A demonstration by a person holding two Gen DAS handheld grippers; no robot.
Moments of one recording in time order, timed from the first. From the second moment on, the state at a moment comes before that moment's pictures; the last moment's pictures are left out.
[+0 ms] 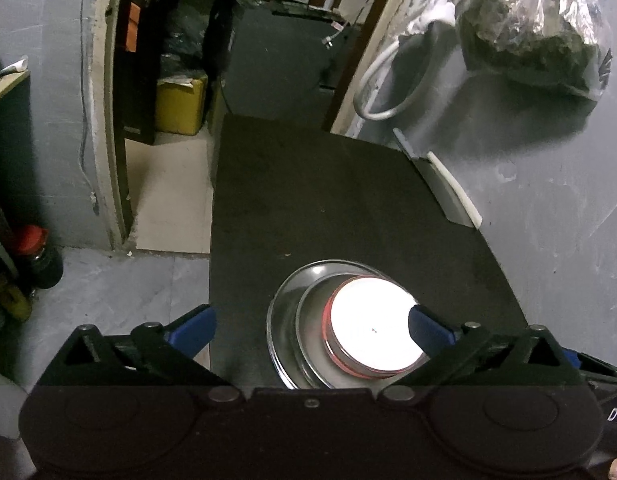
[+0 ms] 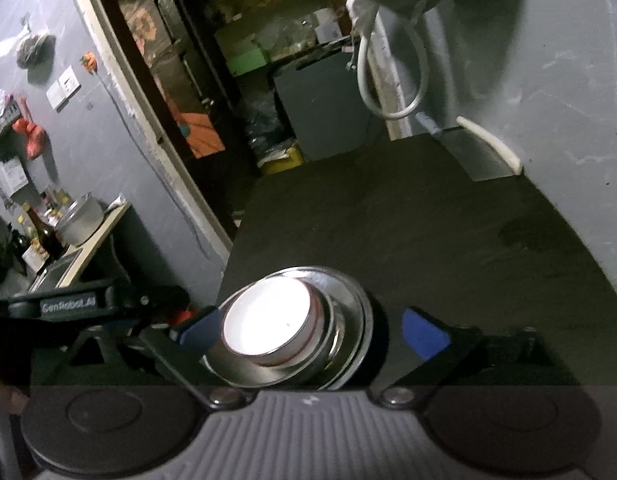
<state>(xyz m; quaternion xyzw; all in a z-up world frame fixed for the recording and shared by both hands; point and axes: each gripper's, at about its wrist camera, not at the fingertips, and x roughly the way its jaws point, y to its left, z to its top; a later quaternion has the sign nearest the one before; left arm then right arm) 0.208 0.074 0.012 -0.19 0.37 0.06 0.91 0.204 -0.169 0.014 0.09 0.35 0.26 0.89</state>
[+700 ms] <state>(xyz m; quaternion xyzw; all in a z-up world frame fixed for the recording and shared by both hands) 0.166 0.048 0.022 -0.15 0.31 0.09 0.93 0.175 -0.191 0.019 0.09 0.31 0.23 0.92</state>
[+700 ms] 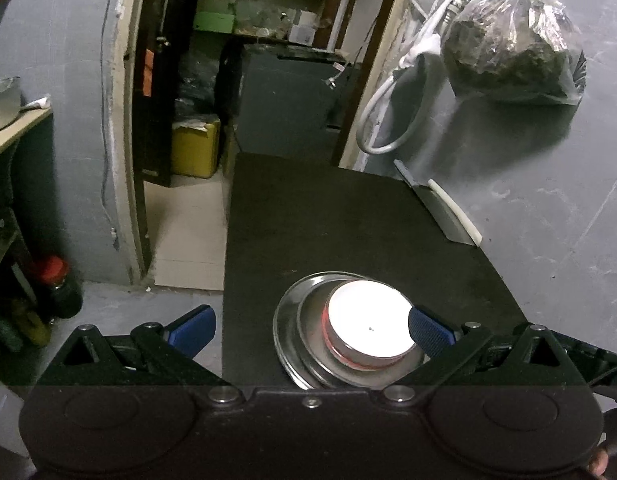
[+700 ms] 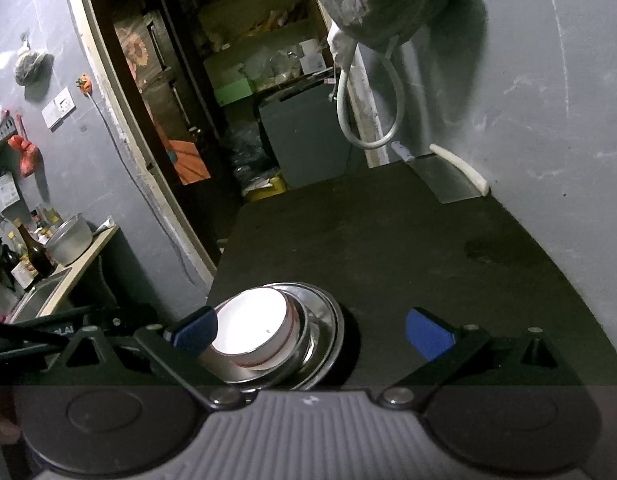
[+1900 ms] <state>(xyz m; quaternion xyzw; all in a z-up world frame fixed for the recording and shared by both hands) 0.018 0.098 0.051 -0.10 0.23 0.01 0.97 -0.004 -0.137 0.047 0.08 0.21 0.13 0.97</state>
